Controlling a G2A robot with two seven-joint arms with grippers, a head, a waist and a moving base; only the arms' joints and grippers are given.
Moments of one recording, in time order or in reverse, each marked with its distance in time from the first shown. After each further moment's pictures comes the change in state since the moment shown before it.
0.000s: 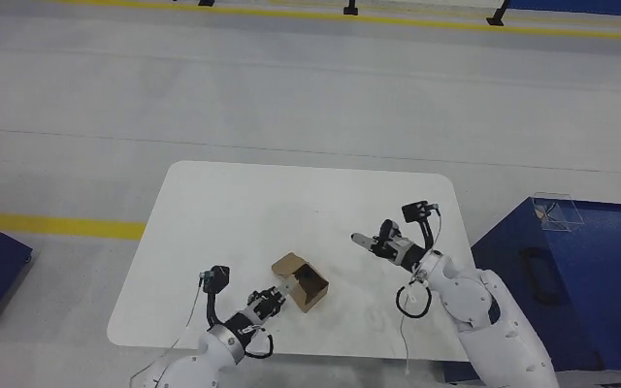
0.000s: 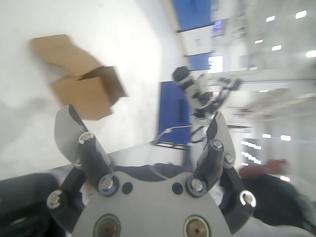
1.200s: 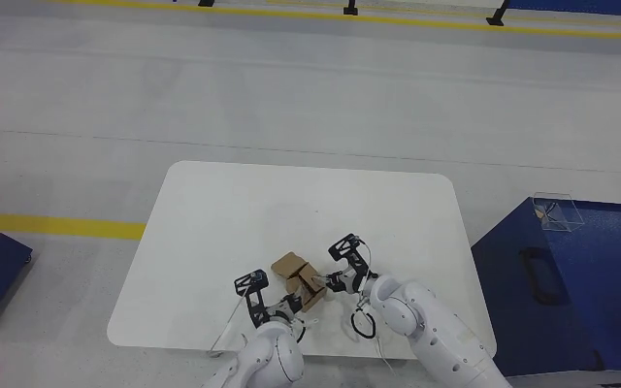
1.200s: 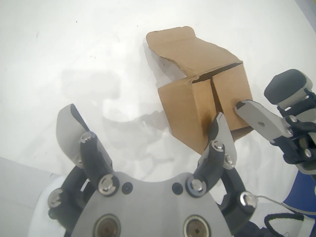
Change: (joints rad) left arm -0.357 -0.153 0.383 0.456 0.362 0.546 0.064; right arm 0.115 -0.082 -0.330 0.205 -0.412 0.067 -0.085
